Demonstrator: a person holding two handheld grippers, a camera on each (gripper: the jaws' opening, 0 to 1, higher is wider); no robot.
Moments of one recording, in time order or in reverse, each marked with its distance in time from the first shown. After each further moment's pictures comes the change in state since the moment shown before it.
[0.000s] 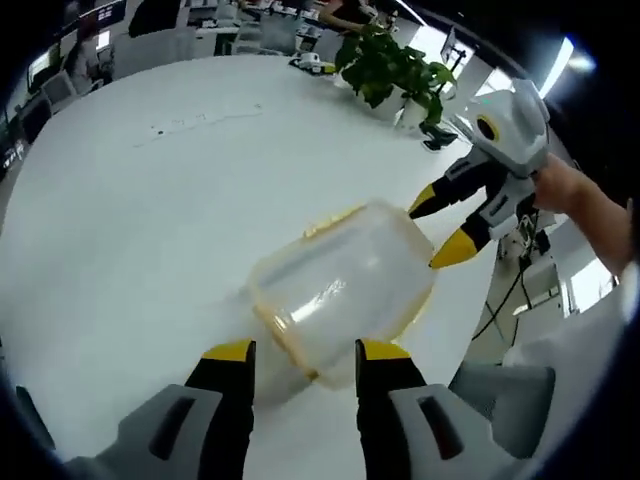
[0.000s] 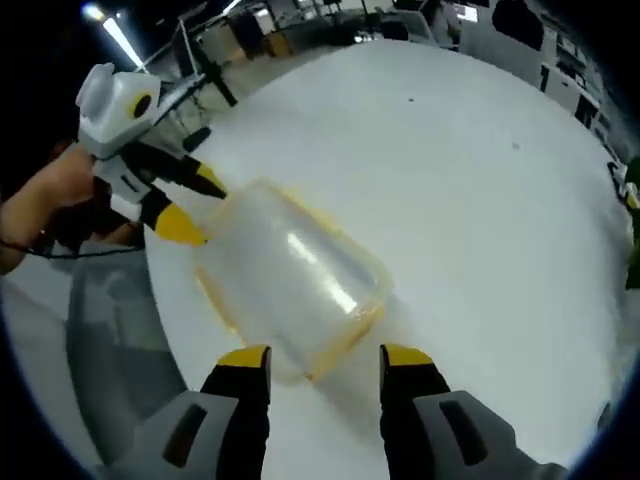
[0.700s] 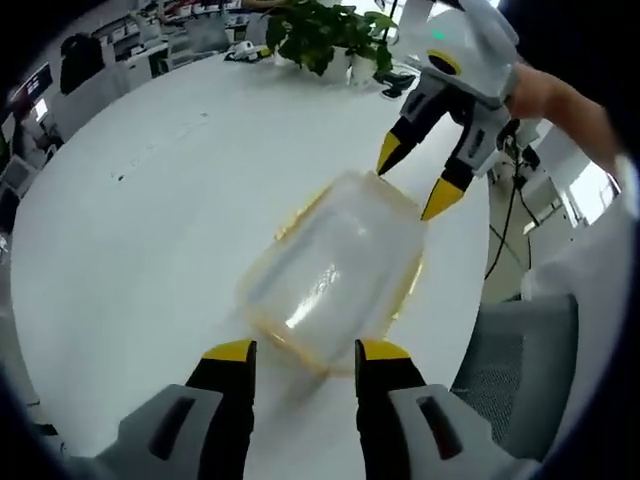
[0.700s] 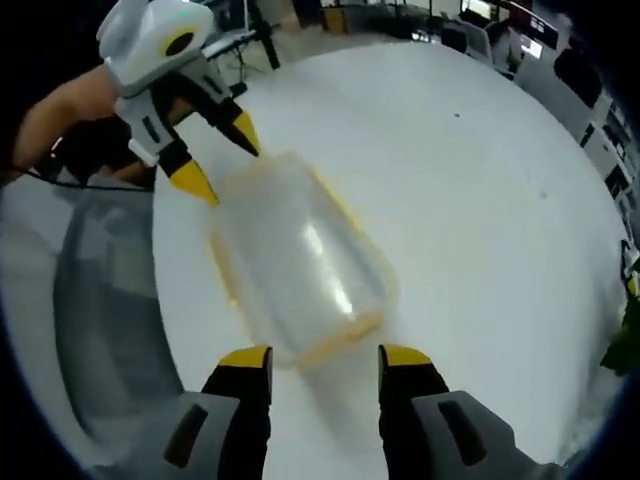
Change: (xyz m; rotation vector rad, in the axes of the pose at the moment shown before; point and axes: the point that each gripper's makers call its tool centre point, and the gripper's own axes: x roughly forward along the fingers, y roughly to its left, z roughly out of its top) left arm -0.001 -0.003 0.002 0.314 0.111 -0.003; right arm -0.003 0.001 -0.001 -0.229 0.093 0.008
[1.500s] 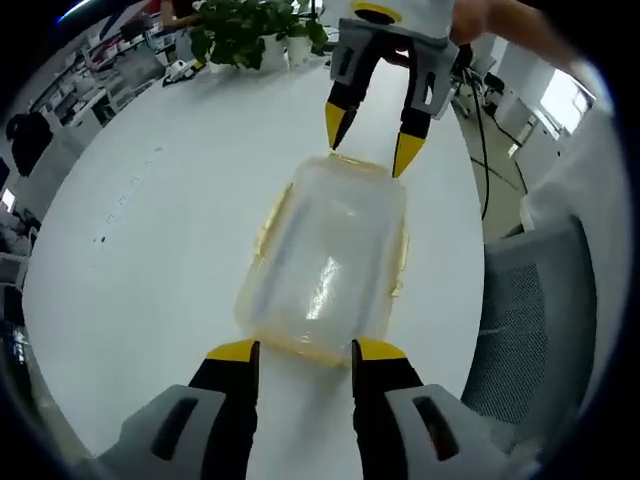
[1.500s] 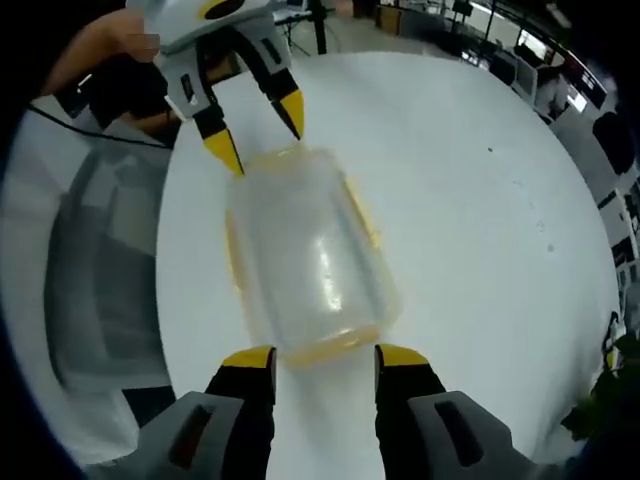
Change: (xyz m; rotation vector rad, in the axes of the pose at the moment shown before) left arm -0.003 0.001 0.010 0.319 0.055 0.012; right arm -0.006 -0.002 0.008 -0.222 0.041 -0.012
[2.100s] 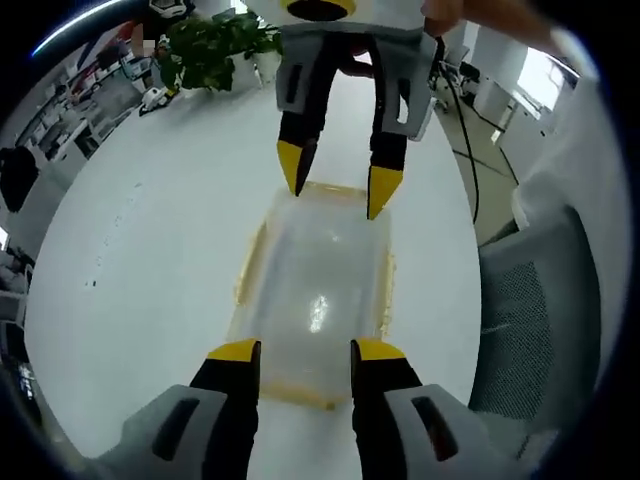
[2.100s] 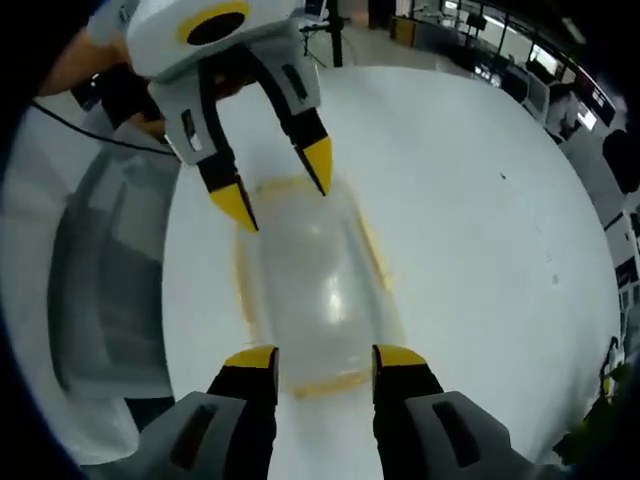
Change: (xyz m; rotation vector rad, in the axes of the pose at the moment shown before) left arm 0.014 -0.011 0.032 0.089 -0.057 -0.031; right arm 0.007 0.008 0.030 -0.058 -0.042 0.034
